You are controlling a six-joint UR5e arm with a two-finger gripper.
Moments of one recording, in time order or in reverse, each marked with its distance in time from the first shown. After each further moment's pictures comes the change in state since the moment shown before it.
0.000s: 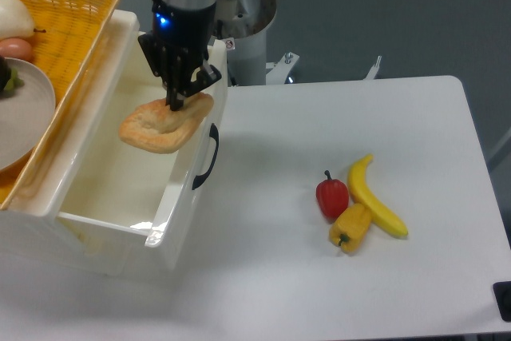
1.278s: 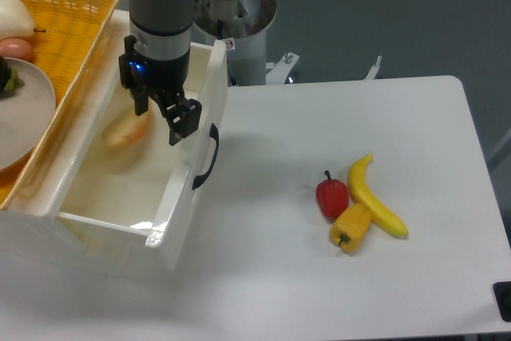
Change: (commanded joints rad) arm -0.051 -0.046 0.002 0.041 0.048 0.012
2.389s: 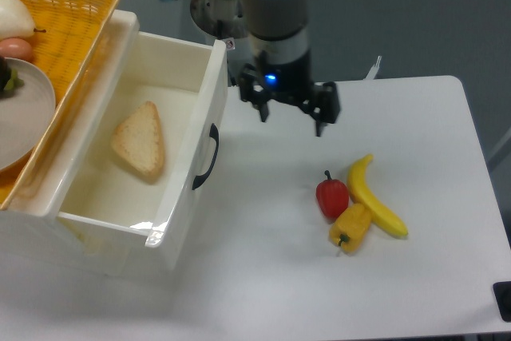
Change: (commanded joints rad) arm 0.302 -0.101 -0.006 0.040 0.268 -0.039
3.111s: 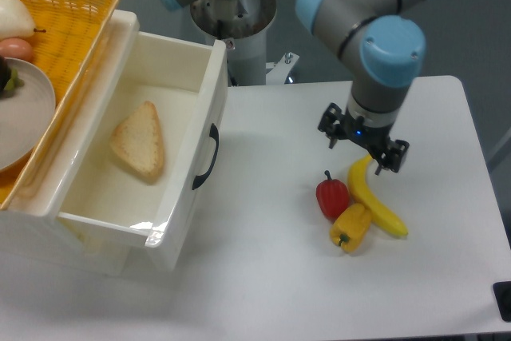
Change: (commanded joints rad) arm 0.132 -0.195 0.002 0.072 -0.046 0.425
